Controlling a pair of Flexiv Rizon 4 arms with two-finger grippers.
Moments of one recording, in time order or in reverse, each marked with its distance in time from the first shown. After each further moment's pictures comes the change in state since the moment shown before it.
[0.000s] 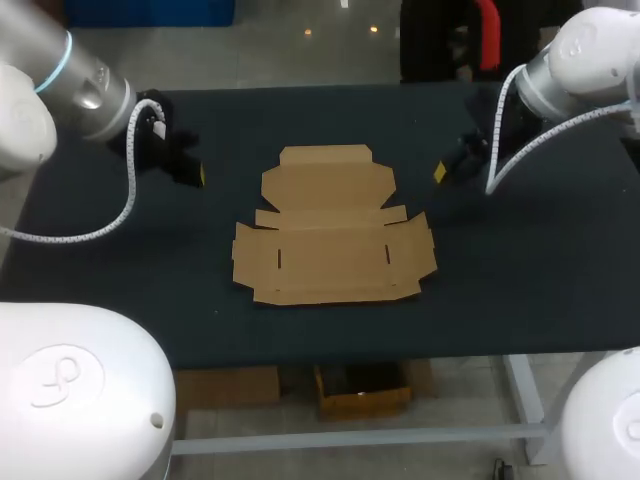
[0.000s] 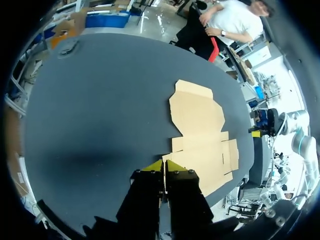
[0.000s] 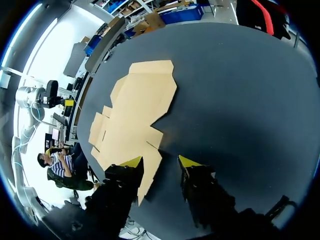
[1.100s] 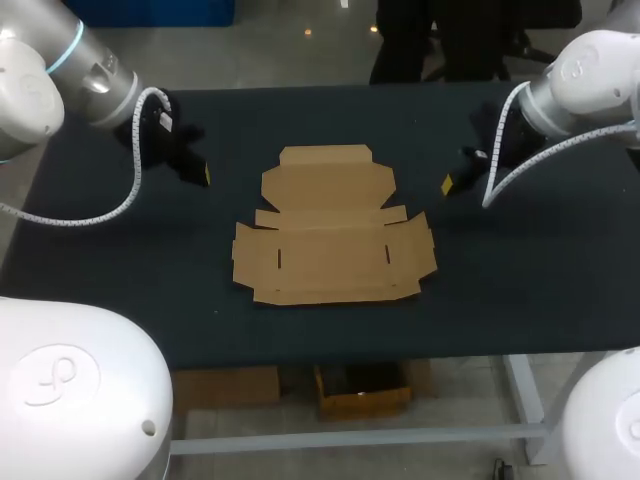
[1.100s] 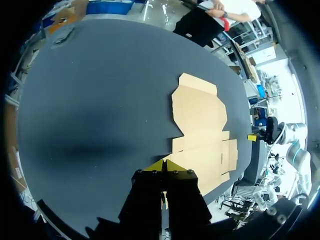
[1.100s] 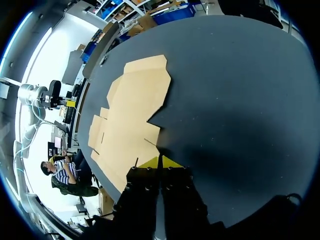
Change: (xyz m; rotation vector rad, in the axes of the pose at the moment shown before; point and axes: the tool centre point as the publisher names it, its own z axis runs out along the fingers) left arm -0.003 -0.012 0.018 -0.099 0.020 -0.046; right arm -0.005 -0.014 0.014 -0.018 0.018 0.069
